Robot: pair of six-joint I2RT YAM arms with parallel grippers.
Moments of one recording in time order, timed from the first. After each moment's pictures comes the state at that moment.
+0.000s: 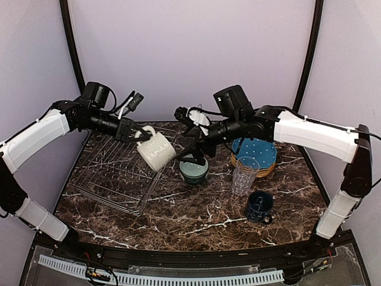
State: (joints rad) left arm -0.39 1.42 1.36 -0.71 0.81 0.04; right arm 0.89 1.68 1.53 -0.43 -0.44 -0.35
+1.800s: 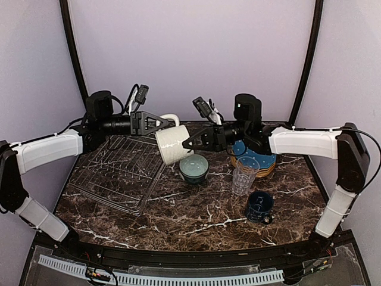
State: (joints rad) left arm -0.48 1.44 1.07 0.26 0.93 -0.55; right arm 0.75 1.73 1.25 0.41 -1.20 0.47
